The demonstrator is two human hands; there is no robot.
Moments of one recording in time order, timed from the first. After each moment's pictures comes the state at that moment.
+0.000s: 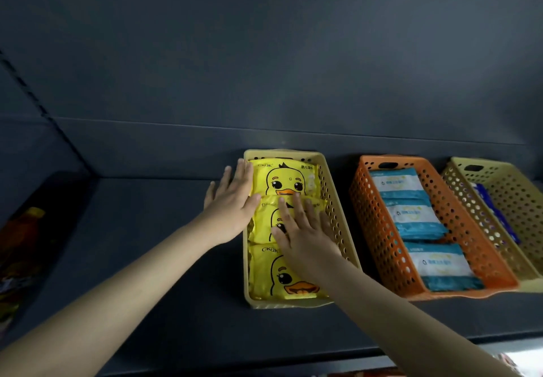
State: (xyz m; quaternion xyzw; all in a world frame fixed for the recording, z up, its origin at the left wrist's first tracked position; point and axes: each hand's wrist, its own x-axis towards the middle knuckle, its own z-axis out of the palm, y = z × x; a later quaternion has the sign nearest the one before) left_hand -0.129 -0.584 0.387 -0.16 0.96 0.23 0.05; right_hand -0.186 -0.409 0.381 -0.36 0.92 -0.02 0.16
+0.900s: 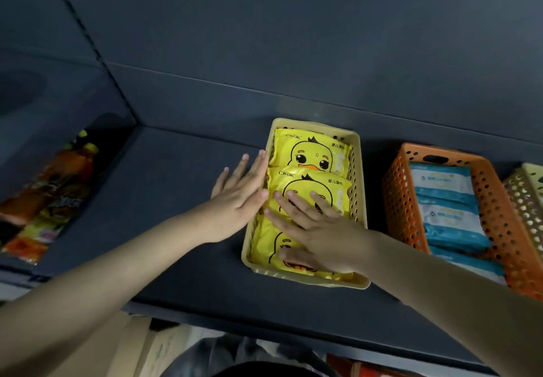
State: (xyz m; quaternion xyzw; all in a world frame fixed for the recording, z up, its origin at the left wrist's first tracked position) left_hand -0.071 -0.557 0.383 -0.14 0.94 0.31 0.04; right_hand -0.208 -0.388 0.400 -0.68 0.69 0.19 0.20
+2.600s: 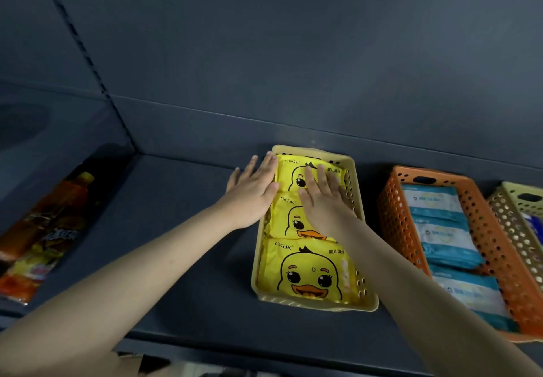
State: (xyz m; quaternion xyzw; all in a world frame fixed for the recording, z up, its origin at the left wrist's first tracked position) left_hand -0.133 -0.586 0.386 -0.19 0.95 0.26 0.02; right_hand -0.256 -0.445 0.373 -0.38 0.91 -0.06 0.17
